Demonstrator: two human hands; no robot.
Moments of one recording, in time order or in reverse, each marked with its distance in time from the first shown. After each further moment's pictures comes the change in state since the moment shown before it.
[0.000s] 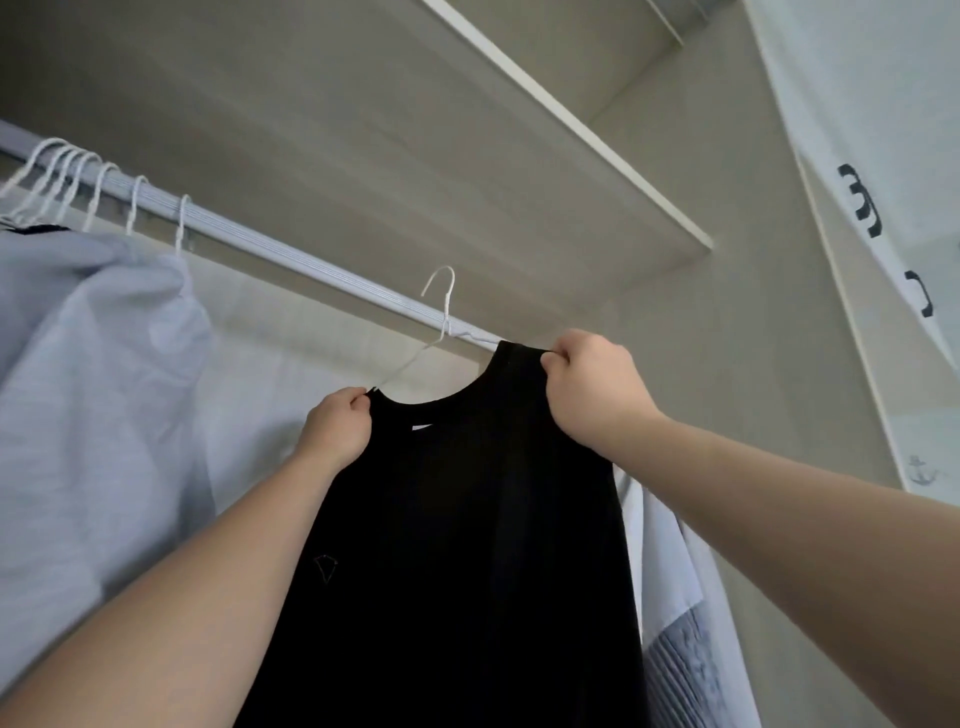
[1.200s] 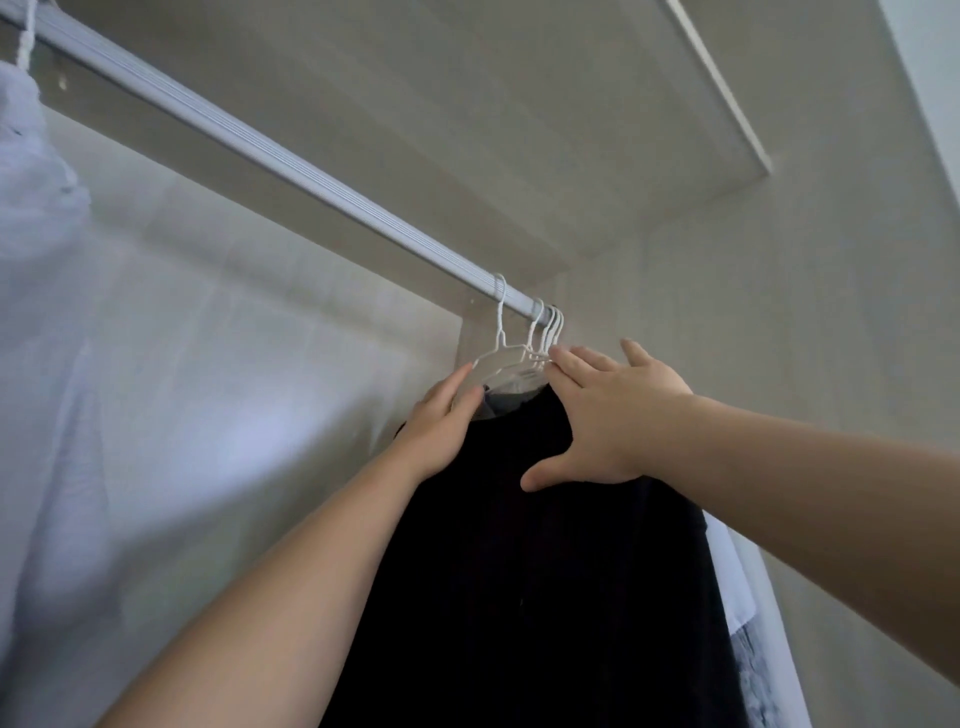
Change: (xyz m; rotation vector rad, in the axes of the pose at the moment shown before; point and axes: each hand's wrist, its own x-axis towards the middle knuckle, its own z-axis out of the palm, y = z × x) left_hand -0.014 0.006 0.159 -0.385 -0.373 0.165; right_hand 0.023 0.084 0.052 -1.068 -0.533 -0.293
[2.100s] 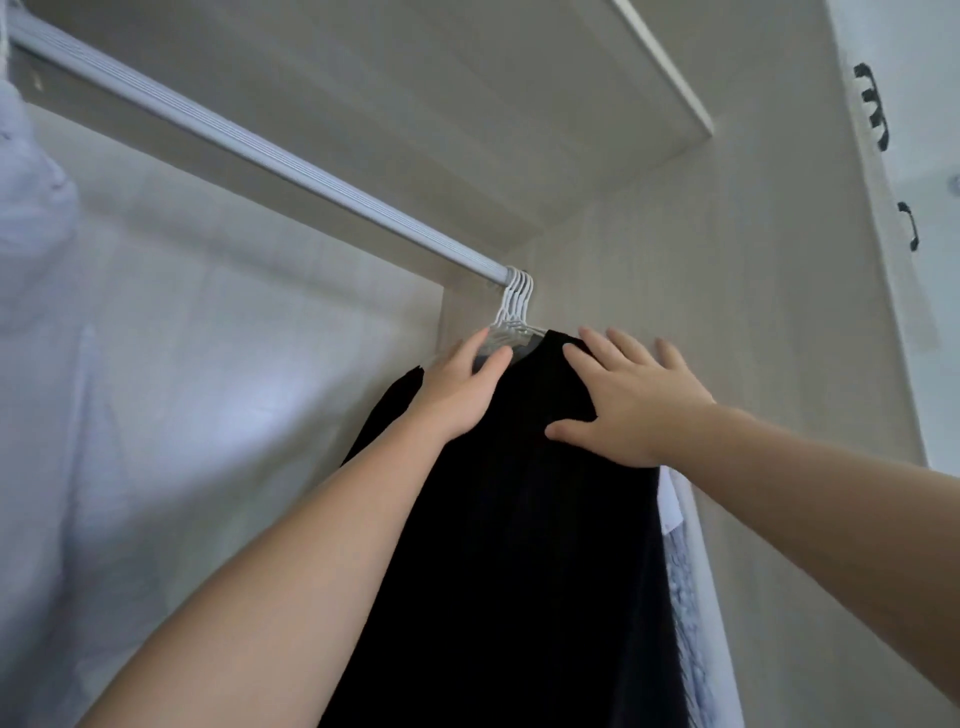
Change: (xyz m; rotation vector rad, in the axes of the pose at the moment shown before) left_hand -0.035 0.058 0.032 0.156 -0.017 -0.043; right_hand -0.047 0.027 0.041 0.246 0.149 0.102
